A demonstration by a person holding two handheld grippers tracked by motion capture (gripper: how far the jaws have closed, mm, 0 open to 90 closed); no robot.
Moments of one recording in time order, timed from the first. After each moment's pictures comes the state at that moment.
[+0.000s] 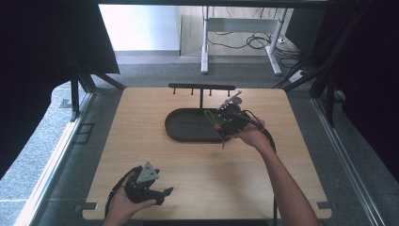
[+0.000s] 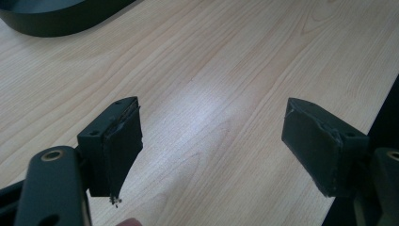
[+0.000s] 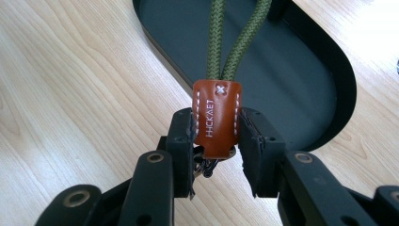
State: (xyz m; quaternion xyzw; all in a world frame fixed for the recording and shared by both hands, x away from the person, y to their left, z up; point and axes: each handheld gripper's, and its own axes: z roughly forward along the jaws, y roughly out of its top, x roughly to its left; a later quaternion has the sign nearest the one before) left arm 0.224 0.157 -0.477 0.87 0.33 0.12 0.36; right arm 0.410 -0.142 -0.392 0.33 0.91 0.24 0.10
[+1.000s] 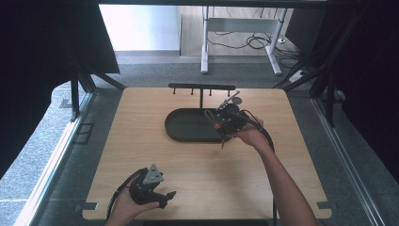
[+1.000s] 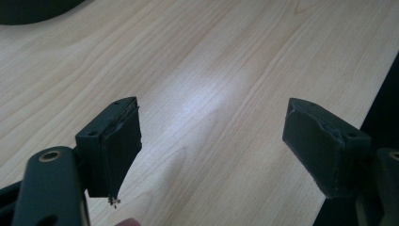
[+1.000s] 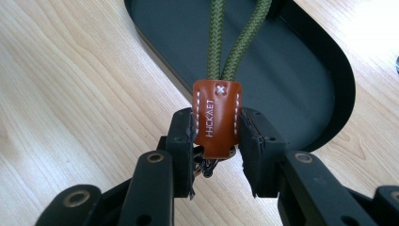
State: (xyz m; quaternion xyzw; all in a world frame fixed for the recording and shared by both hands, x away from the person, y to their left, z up) left arm 0.224 0.146 -0.485 0.88 0.31 0.11 0.33; right arm 0.416 -0.140 -0.398 0.33 0.91 0.23 0.10
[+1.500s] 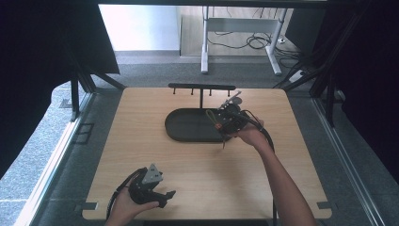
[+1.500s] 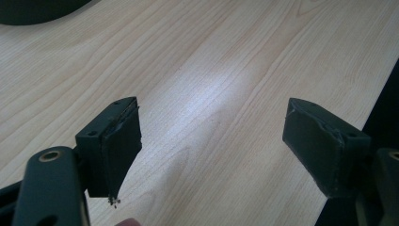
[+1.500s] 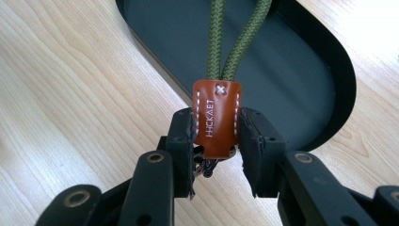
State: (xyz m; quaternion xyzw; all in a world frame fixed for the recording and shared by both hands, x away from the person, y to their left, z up) left arm 0.225 0.149 -0.484 0.88 0.32 0.11 0.34; right arm 0.422 -0.144 -0.404 0.34 0.91 0.23 0.10
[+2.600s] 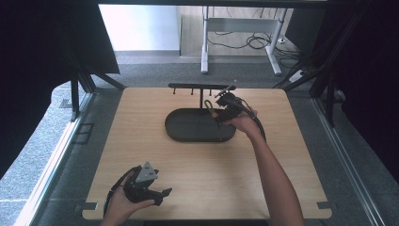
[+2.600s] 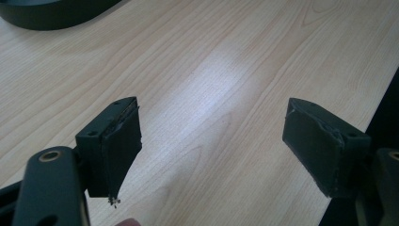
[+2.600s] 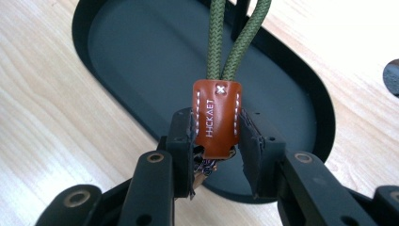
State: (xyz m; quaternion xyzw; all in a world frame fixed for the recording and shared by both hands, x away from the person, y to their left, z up) left arm 0.226 0.162 -0.478 0.87 0.33 0.12 0.35; right arm 0.474 -0.135 -0.411 0.38 0.89 0.24 0.09
